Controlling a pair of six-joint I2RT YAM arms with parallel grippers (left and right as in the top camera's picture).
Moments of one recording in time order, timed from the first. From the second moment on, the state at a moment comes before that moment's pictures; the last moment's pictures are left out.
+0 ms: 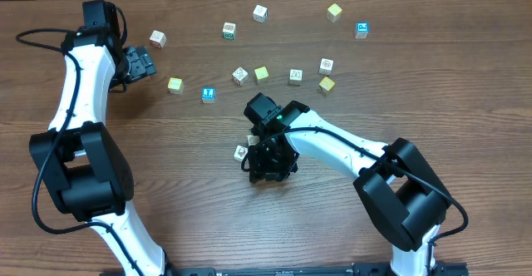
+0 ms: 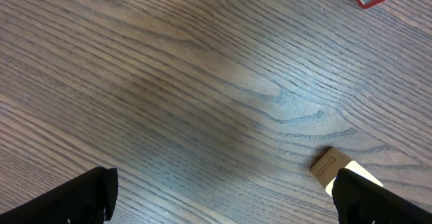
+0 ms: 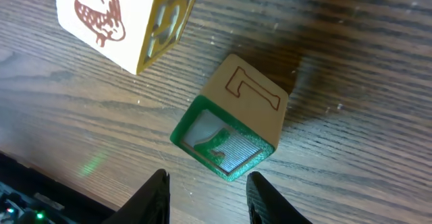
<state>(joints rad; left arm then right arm) 0.18 2.06 1.74 -0.92 -0.14 -0.31 0.75 1.99 1.35 -0.89 -0.42 0.57</state>
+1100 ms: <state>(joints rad) 0.18 2.06 1.74 -0.92 -0.14 -0.31 0.75 1.99 1.35 -0.83 -0.33 0.75</state>
